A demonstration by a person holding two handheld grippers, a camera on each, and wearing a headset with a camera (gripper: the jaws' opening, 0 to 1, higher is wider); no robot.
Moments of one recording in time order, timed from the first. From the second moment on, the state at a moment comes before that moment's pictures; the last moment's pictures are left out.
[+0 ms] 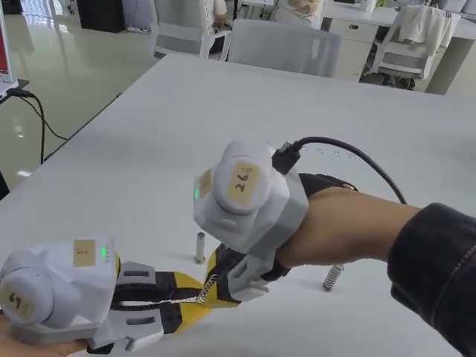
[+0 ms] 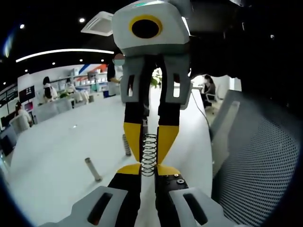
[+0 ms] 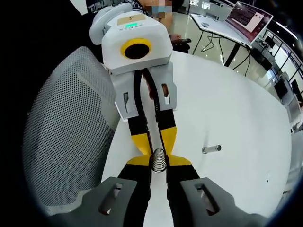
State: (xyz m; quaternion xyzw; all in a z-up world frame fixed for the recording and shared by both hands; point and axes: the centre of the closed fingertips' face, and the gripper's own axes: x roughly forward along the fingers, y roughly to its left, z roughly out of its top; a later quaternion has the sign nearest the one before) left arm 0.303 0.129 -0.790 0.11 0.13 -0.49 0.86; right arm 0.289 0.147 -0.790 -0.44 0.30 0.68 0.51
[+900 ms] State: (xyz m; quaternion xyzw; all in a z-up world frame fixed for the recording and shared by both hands) left arm 0.307 0.138 -0.800 0.08 0.15 -0.46 0.87; right arm 0.300 0.143 -0.789 -0.45 0.30 0.67 0.50
